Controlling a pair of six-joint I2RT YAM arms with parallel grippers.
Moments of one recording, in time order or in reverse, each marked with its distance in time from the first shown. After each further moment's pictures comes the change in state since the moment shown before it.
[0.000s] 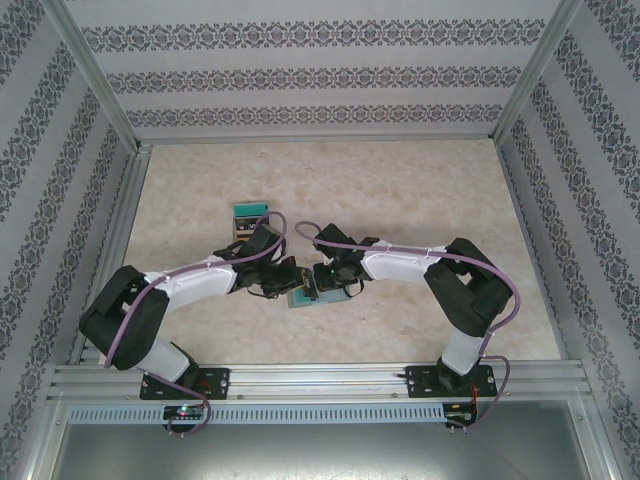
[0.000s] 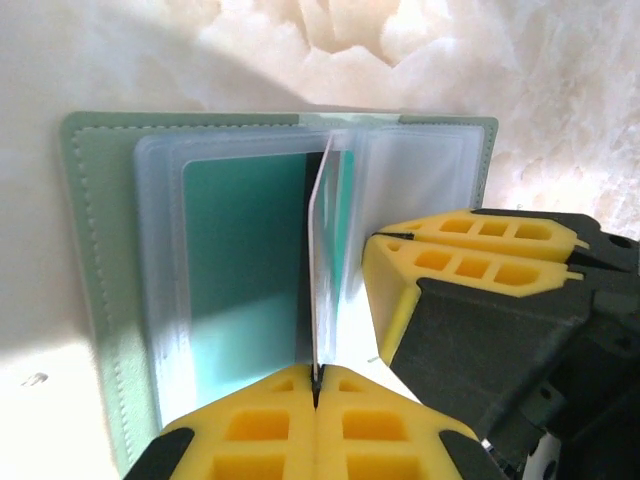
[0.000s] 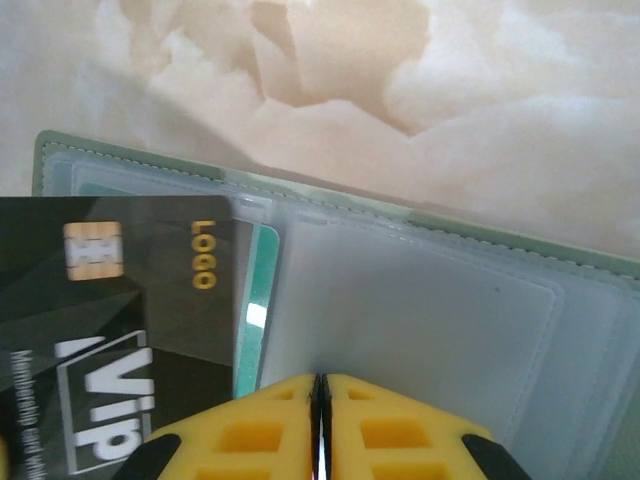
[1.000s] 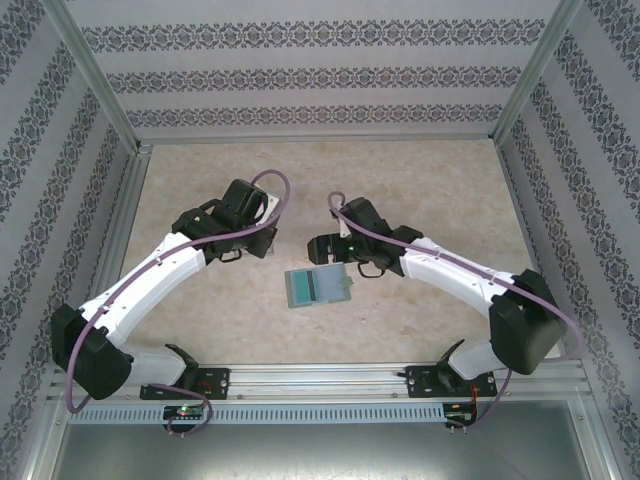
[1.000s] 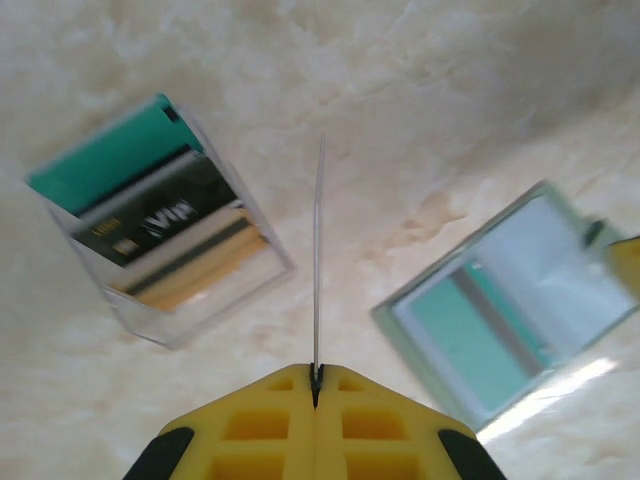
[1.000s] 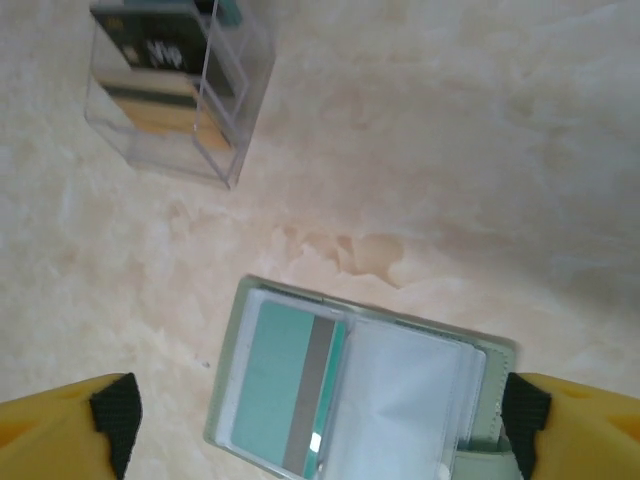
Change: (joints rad) left arm 0.046 -0.176 0.460 -0.600 -0.496 0.986; right arm -0.095 -0.331 0.003 -0.011 0.011 -0.036
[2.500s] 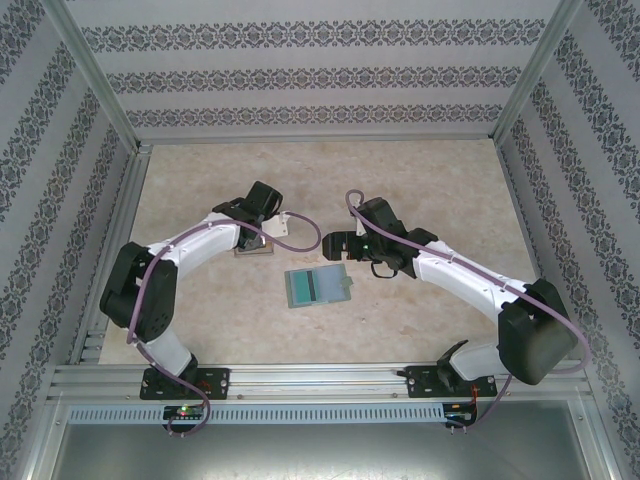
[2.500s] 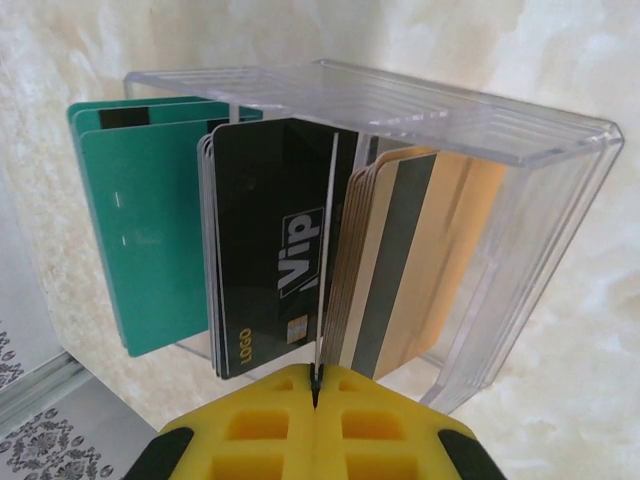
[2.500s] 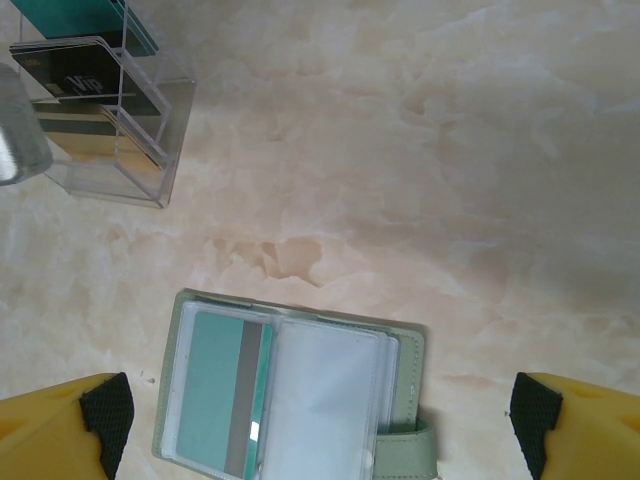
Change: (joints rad) left arm 0.098 0.371 -0.056 0.250 -0.296 0.939; right arm -0.081 -0.050 -0.069 0.002 0.022 0.011
